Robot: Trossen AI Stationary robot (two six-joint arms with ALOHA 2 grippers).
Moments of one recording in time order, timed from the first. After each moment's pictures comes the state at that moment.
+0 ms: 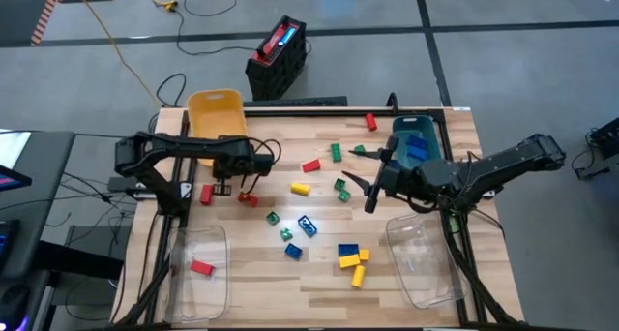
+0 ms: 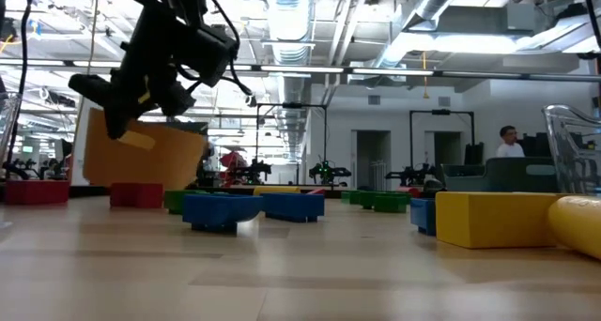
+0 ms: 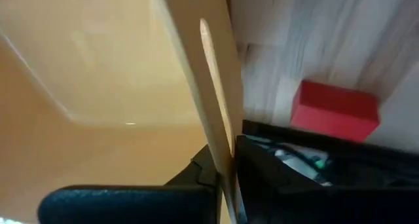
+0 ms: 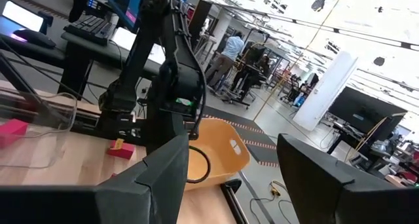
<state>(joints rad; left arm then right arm) 0.22 1.60 1.11 -1.49 -0.47 0.15 0.29 1.10 0.88 0.30 0.65 -0.49</state>
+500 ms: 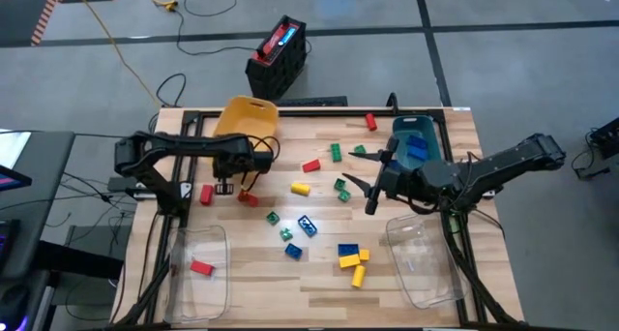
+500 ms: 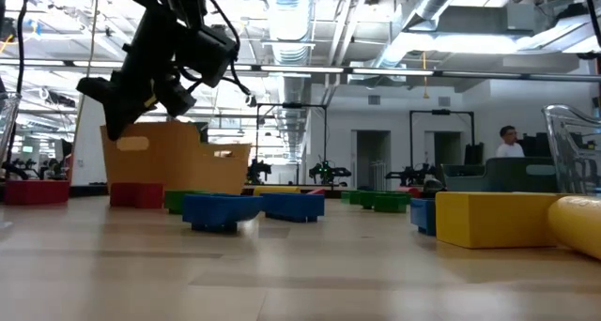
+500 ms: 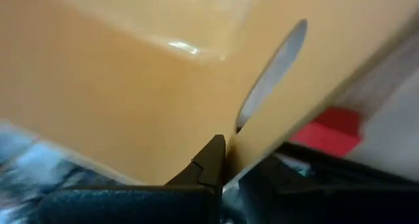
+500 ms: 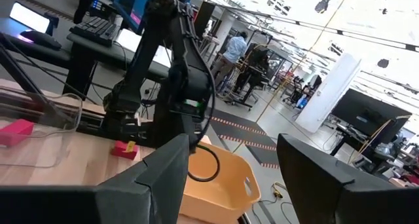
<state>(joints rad) 0.26 1.60 1.12 -1.47 -0.41 0.04 0.31 1.10 0.88 0.30 0.65 -0.50</state>
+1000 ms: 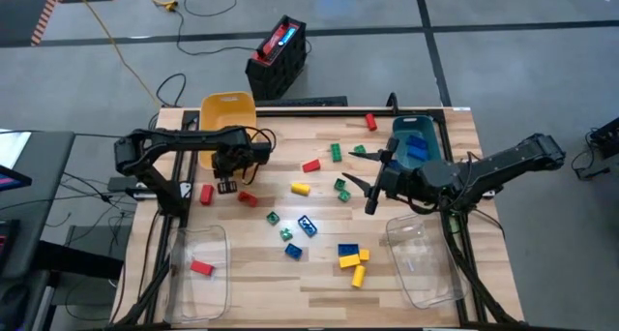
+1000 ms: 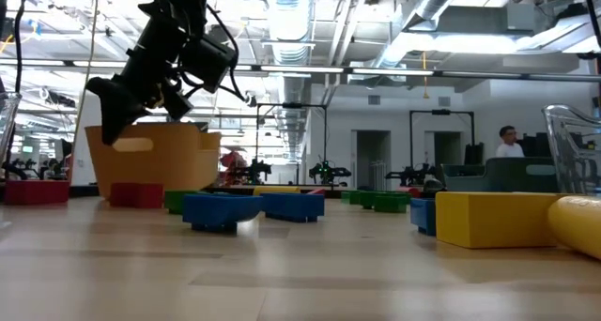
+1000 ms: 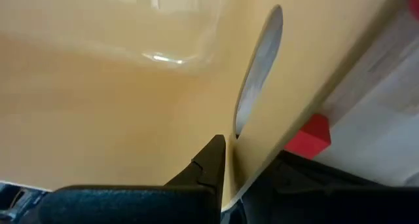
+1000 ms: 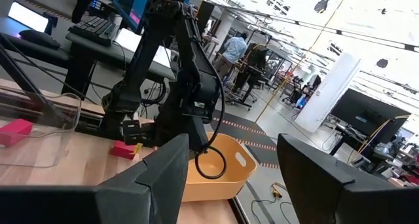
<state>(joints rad) 0.34 1.60 1.11 -1.47 -0.31 0.01 0.31 1.10 0.88 0.30 0.65 -0.50</state>
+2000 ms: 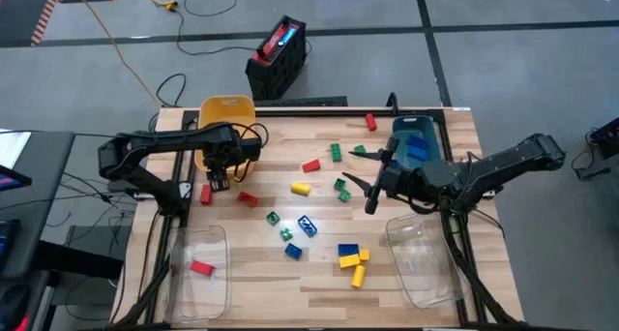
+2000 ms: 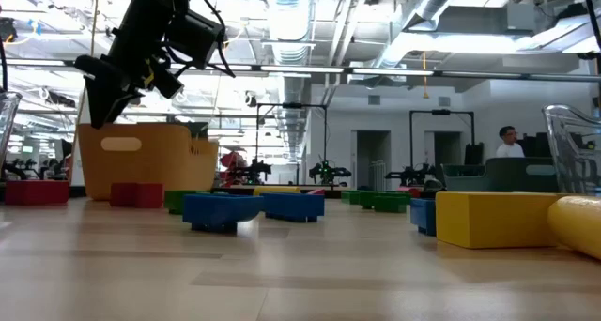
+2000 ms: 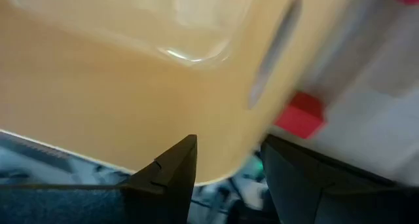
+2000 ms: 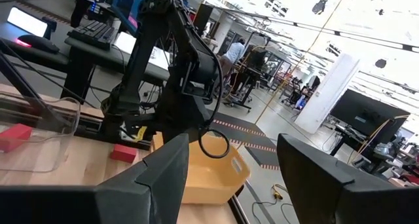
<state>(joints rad) 0.34 1.47 1.11 -1.54 -0.29 -0.01 0.31 1.10 0.88 0.31 0.65 -0.50</state>
